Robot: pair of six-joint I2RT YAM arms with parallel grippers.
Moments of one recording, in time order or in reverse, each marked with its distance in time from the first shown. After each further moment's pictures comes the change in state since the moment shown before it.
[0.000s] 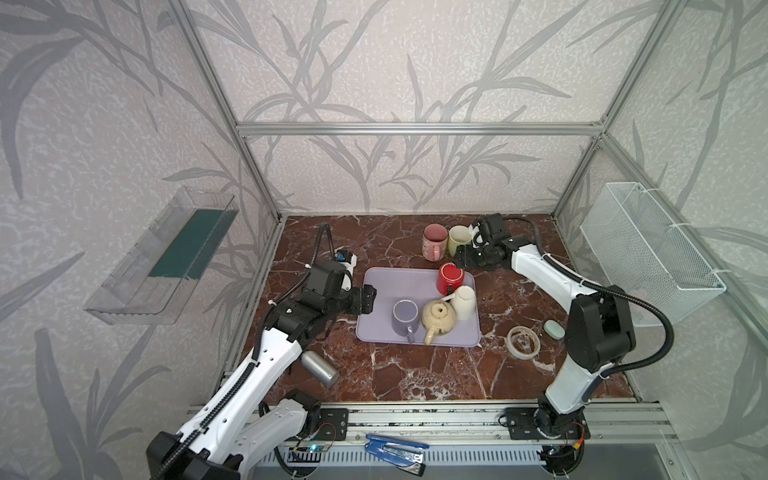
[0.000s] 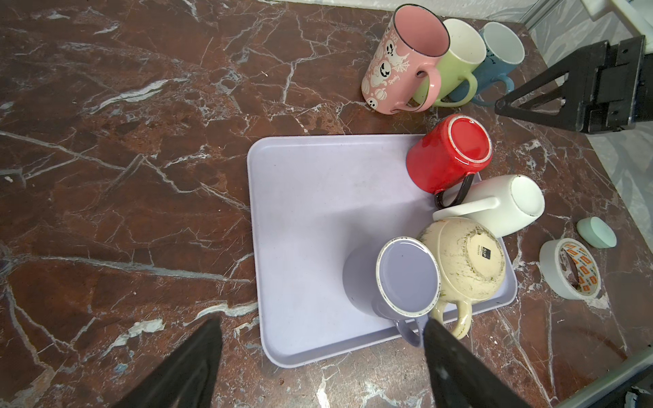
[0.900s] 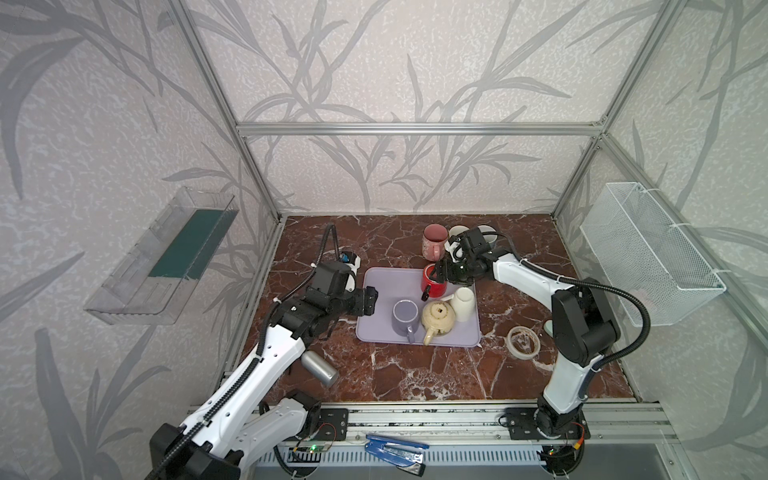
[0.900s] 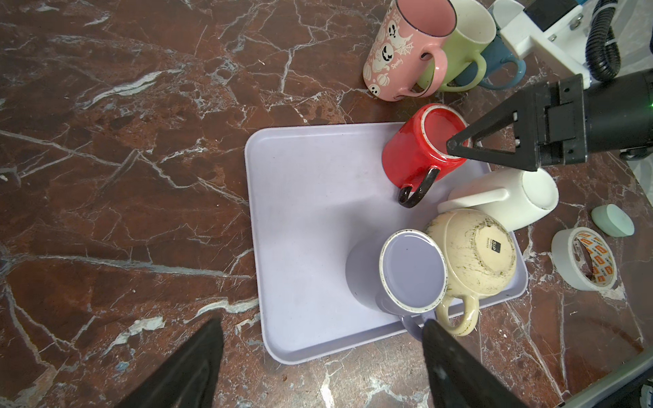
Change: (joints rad) left arm -0.019 0.034 0.000 -0.004 -0.009 0.016; right arm 0.108 0.069 -0.073 0.121 -0.204 0.087
